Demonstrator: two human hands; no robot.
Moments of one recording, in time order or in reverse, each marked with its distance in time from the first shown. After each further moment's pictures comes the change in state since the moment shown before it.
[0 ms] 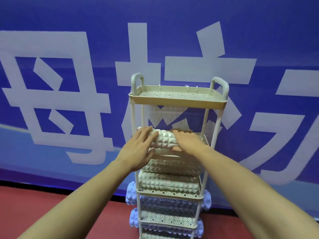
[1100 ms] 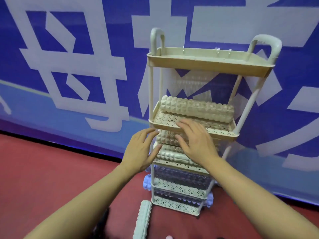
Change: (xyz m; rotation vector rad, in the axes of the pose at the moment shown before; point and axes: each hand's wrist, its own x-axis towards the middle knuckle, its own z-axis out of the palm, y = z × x) left_hand -0.097 -0.003 0.076 -0.182 0.139 -0.191; right_hand -0.051 -0.055 0.079 0.310 0.467 -0.168
